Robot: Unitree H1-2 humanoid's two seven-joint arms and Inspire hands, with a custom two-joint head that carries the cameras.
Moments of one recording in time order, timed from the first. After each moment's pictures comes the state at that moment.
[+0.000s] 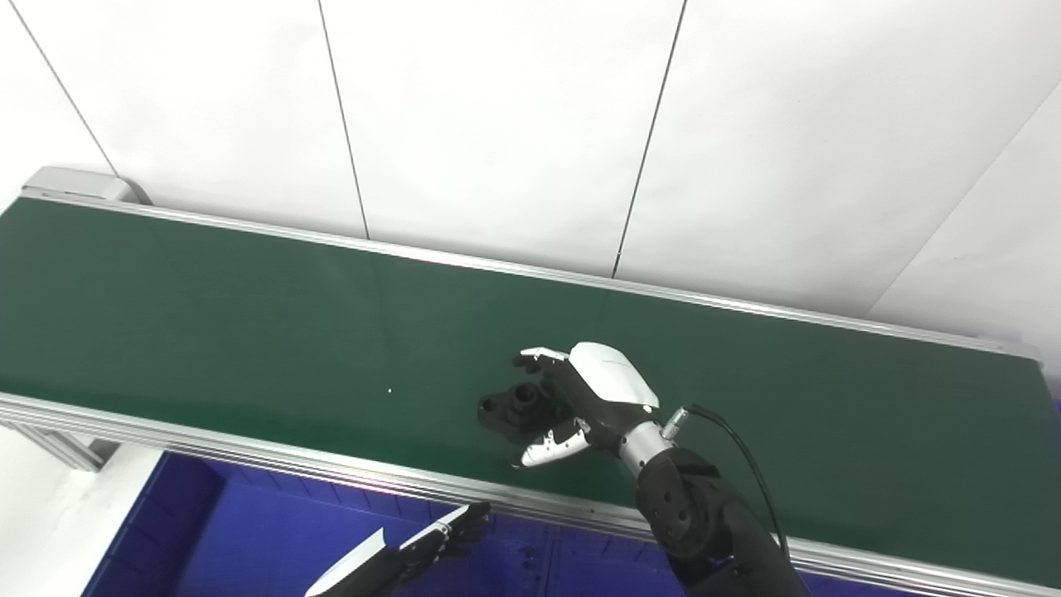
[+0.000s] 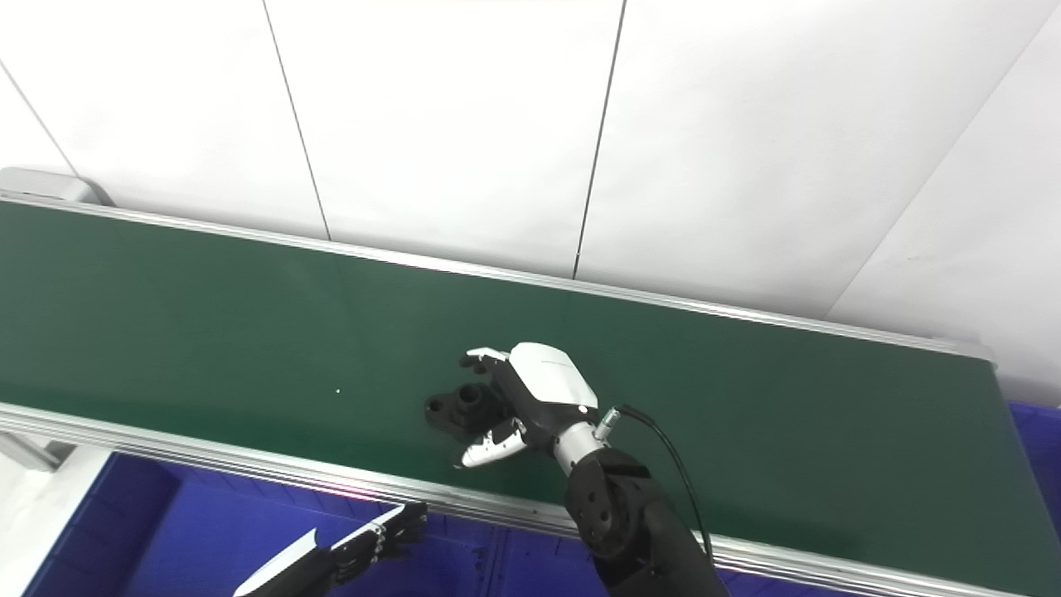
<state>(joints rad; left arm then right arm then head) 0.31 0.33 -0.30 0.04 0.00 -0.43 -0.46 -0.26 -0.15 0.52 0.07 -0.82 0.22 0.23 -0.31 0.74</state>
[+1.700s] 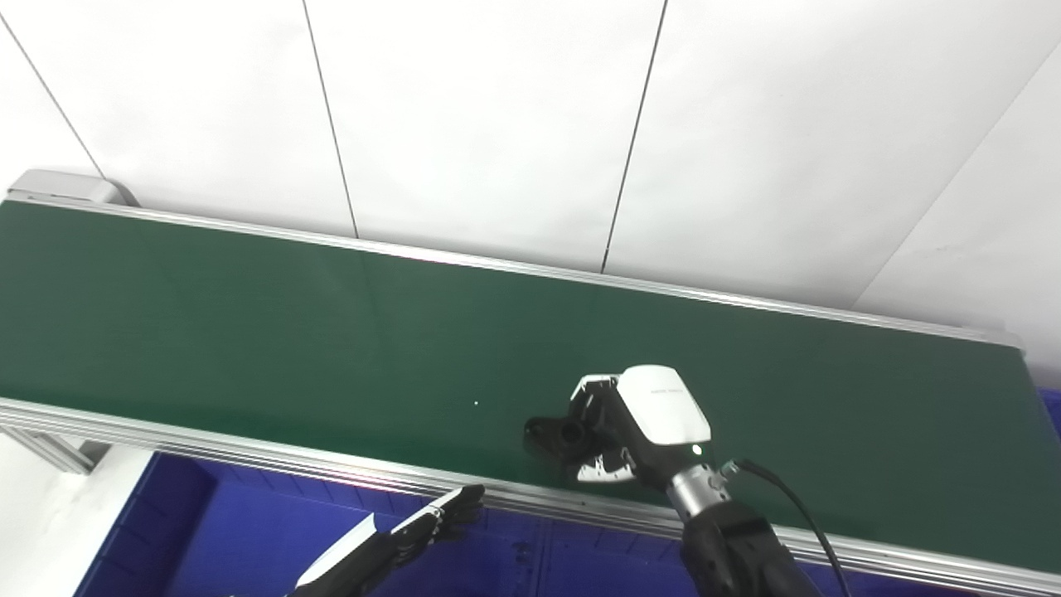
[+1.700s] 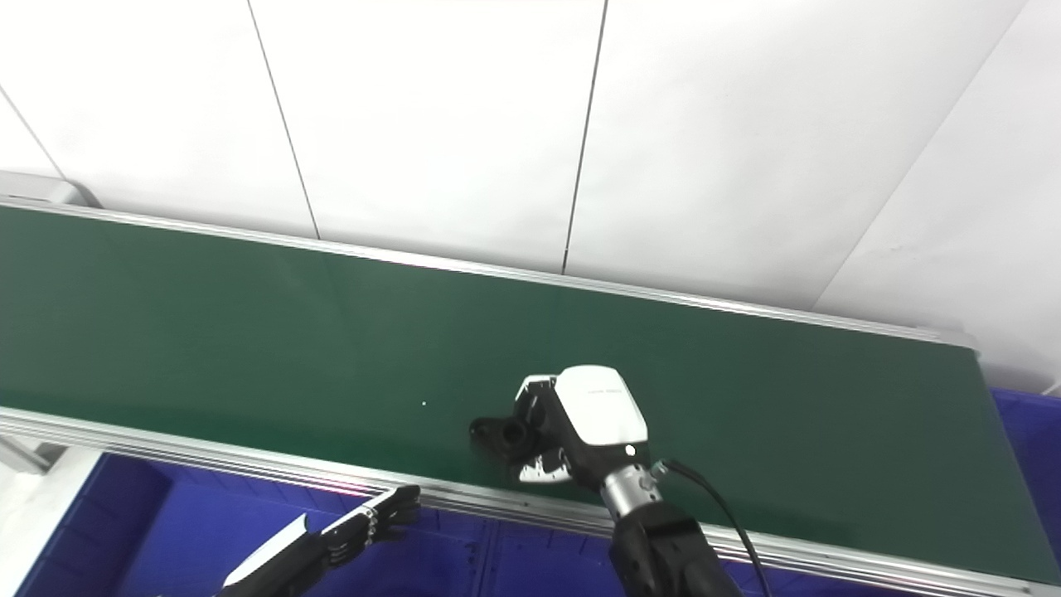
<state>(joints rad) 0.30 0.32 -0.28 0.02 -0.03 -0.43 -0.47 -0.10 -0.26 0.54 0.01 -0.89 0.11 -0.05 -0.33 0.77</state>
